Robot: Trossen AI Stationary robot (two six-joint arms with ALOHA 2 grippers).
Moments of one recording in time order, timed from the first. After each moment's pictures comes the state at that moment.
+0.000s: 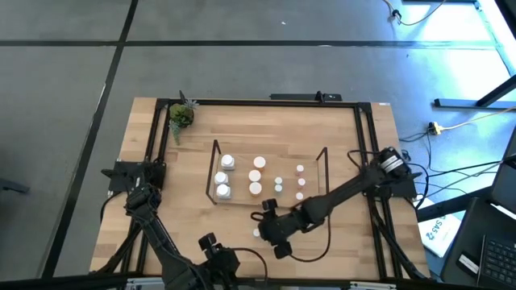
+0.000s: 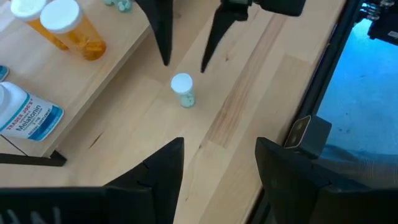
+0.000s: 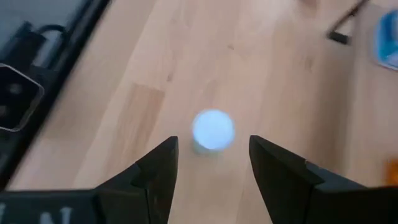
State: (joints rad) left arm -0.88 2.28 2.33 -1.50 -0.69 -1.39; right arm 0.49 1.95 1.37 -0.31 0.18 0.12
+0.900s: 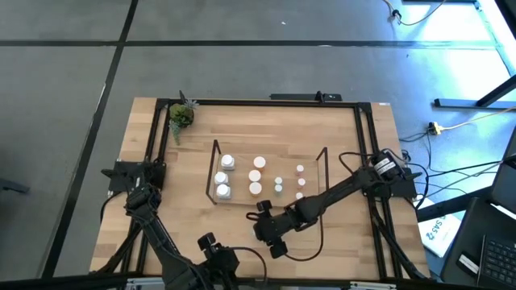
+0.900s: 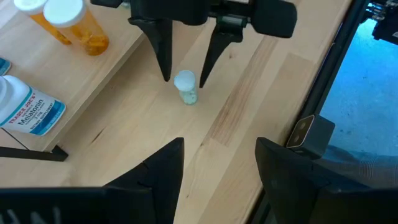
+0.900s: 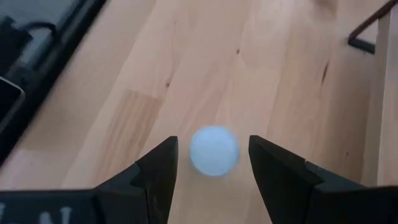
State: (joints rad) left arm -0.88 2.28 2.33 -1.51 -0.69 -1.42; right arm 0.47 2.02 1.37 -0.22 0.12 0.07
